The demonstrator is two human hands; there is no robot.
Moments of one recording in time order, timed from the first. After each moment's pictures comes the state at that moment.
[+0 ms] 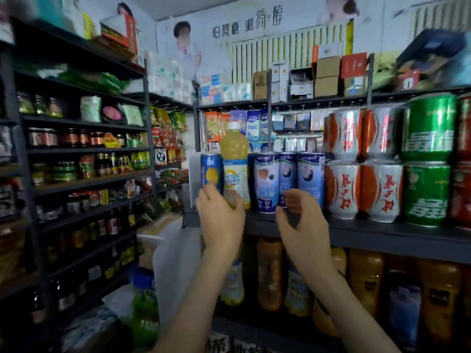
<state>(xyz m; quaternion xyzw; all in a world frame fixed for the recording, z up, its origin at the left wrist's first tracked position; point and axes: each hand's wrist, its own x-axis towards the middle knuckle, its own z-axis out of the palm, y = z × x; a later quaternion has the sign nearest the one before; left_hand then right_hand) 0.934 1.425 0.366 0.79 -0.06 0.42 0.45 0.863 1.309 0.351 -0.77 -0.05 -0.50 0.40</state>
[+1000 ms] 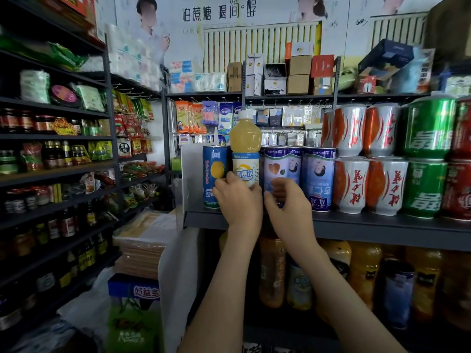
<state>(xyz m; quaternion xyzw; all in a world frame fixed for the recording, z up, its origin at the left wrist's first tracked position) 0.982 1.414 0.379 0.79 -0.09 0.32 0.51 0.923 1.349 0.361 -0.79 0.02 -0.49 0.36</state>
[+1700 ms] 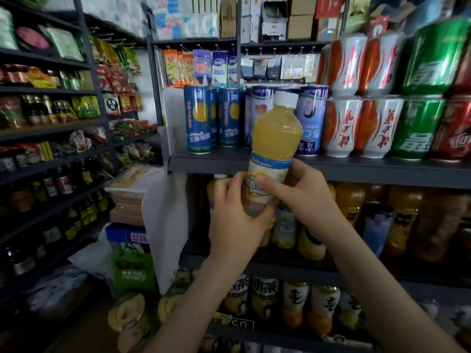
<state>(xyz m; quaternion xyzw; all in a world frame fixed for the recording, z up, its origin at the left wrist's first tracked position) 0.891 1.448 0.279 0.73 -0.30 0.31 0.53 0.851 1.327 0.324 -0.78 -0.03 -0.31 0.55</state>
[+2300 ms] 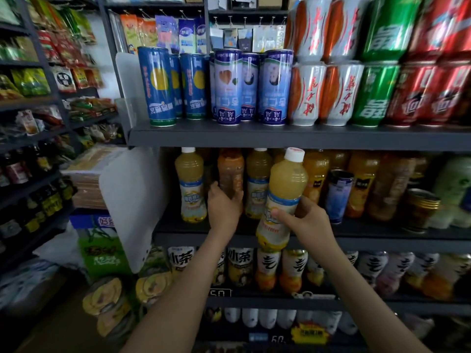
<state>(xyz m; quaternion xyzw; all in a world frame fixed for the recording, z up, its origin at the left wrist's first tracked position) 0.964 1.370 0.190 0.82 -0.13 0.10 0.55 0.810 1.267 0.210 -0.75 0.13 -0.30 0.57</state>
